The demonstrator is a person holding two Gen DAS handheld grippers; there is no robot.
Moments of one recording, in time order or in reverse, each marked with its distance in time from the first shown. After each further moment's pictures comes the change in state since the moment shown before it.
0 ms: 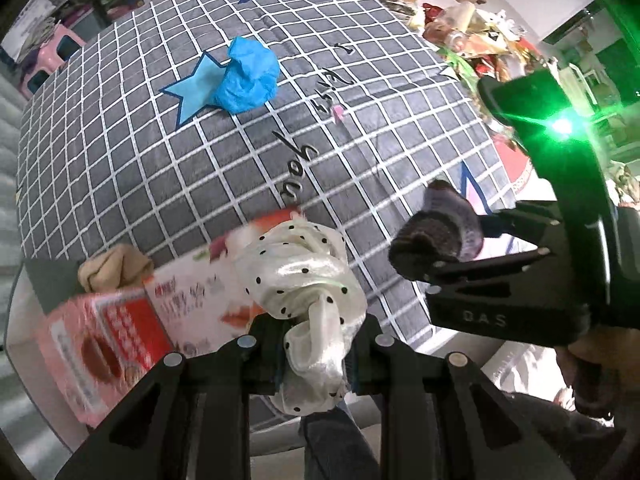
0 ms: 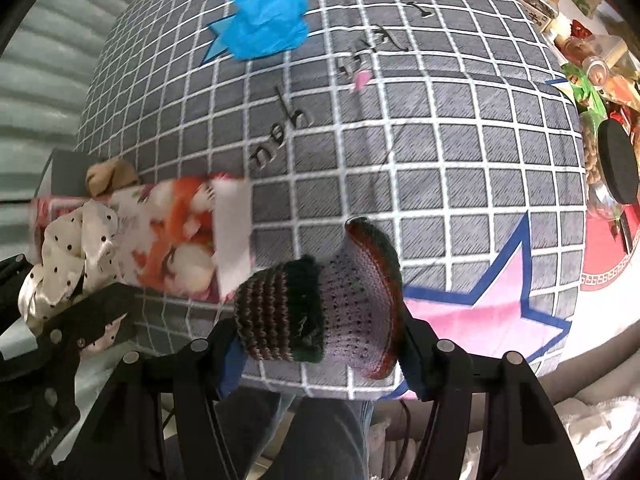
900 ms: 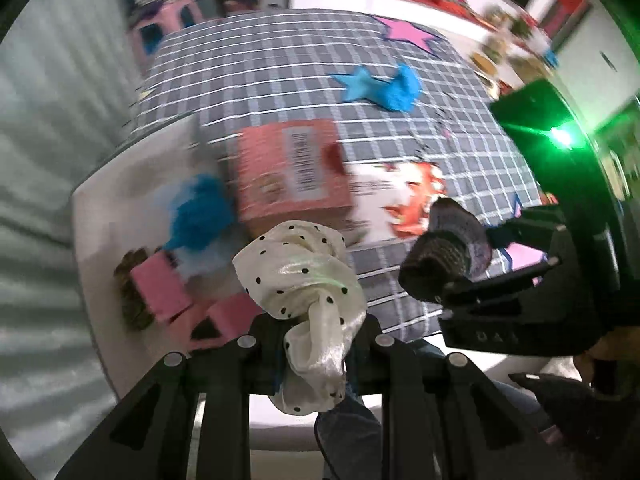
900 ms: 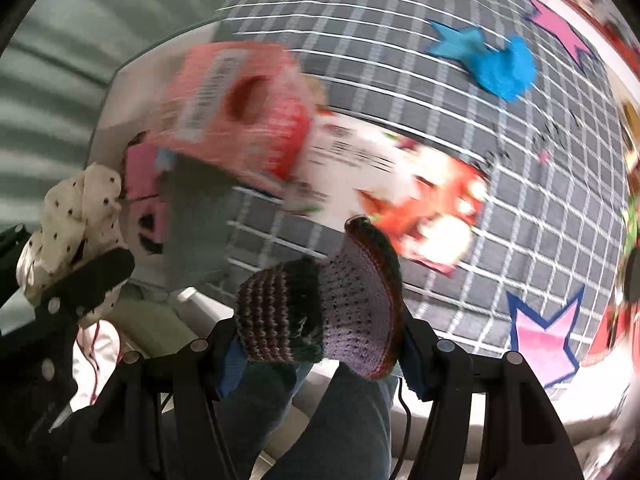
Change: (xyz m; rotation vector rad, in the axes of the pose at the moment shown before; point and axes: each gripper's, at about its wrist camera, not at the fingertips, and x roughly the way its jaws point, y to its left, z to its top) left arm -0.080 0.108 -0.164 -0.324 -0.203 0.115; right arm -0.009 0.201 -0.044 -0.408 0.005 -0.029
